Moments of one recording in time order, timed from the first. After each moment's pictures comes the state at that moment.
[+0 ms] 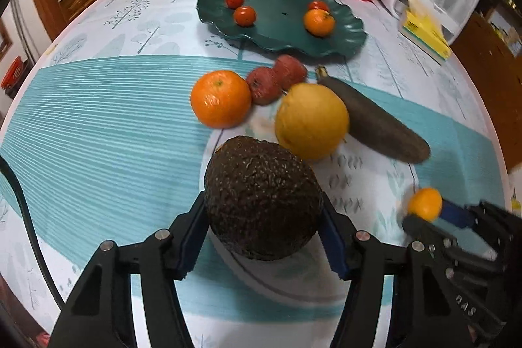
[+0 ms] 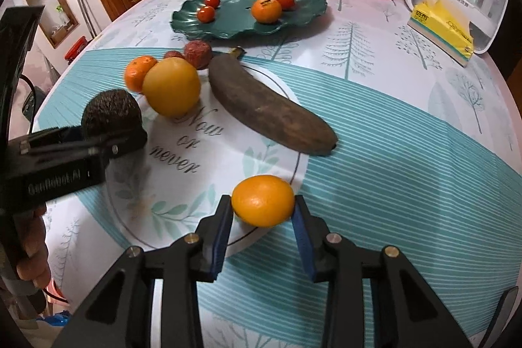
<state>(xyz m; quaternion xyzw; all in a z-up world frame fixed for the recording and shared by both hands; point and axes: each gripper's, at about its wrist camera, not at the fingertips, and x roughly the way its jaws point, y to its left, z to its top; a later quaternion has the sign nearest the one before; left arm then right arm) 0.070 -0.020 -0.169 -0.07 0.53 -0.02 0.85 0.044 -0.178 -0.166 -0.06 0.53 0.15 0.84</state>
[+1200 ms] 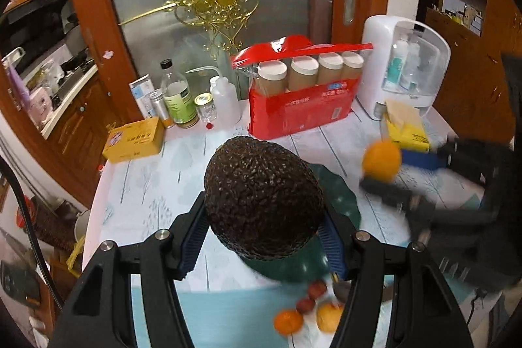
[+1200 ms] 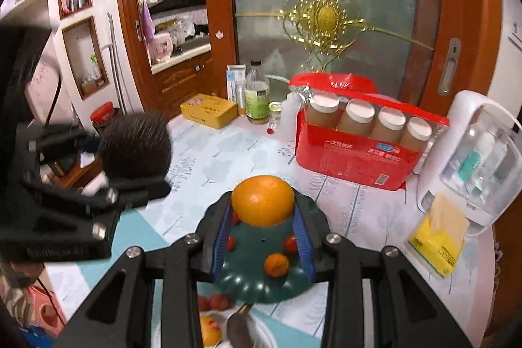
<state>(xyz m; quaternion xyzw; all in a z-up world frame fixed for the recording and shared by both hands) 0.255 0.016 0.056 0.06 0.41 -0.08 0.91 0.219 -0.107 0.037 -0.09 0.36 0.21 0.91</state>
